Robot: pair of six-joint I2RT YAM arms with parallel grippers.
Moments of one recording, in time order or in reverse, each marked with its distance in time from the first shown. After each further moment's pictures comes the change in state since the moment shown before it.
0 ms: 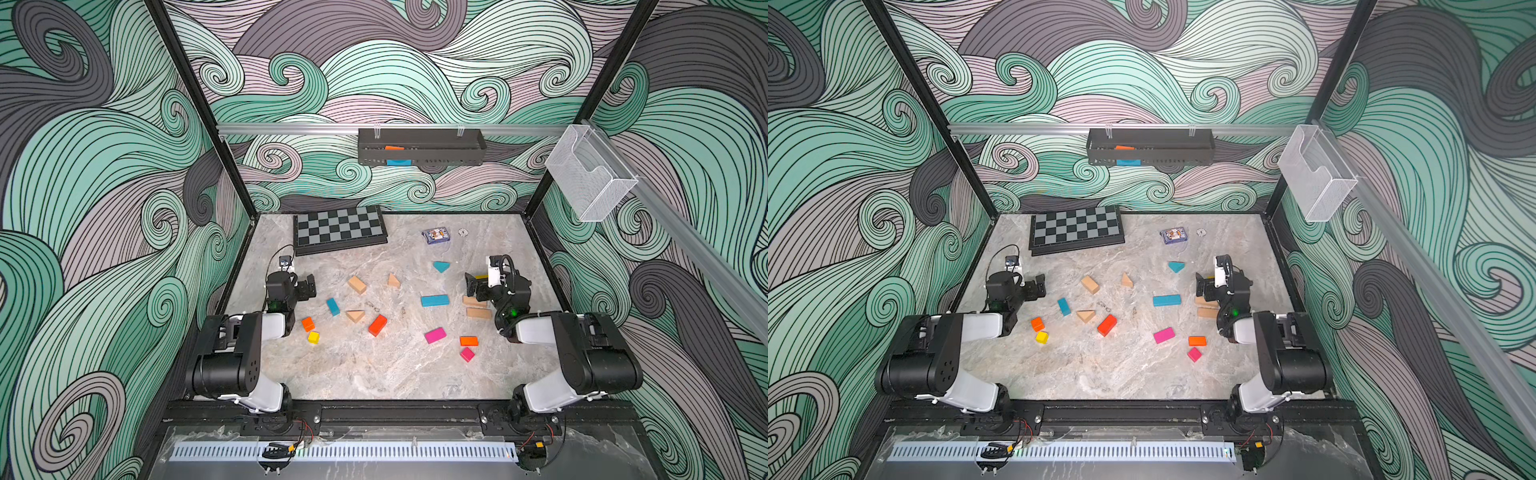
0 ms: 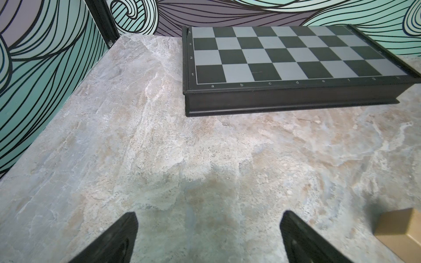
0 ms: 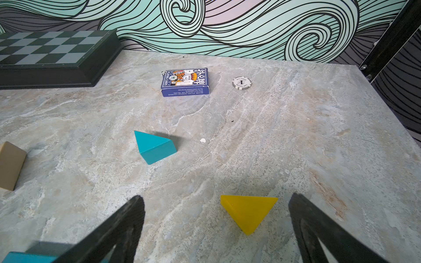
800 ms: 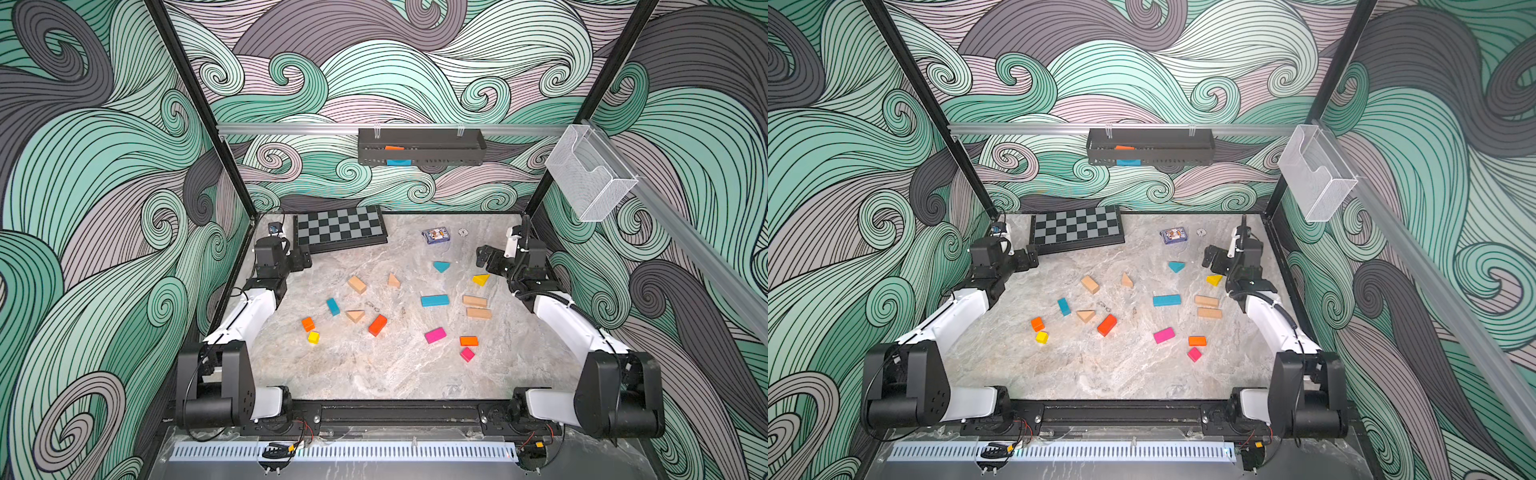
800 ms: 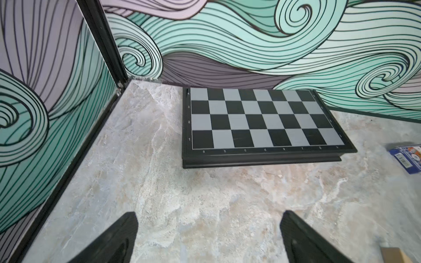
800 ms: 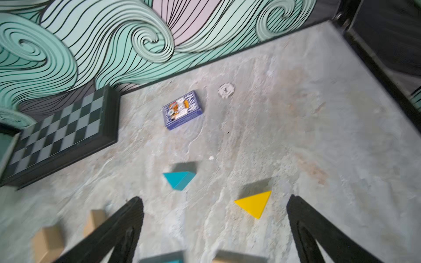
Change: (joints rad) left arm -0.005 -0.173 0.412 -0.603 0.039 -0.098; right arm -0.016 -0.228 0.477 -0.949 -0.015 0.391
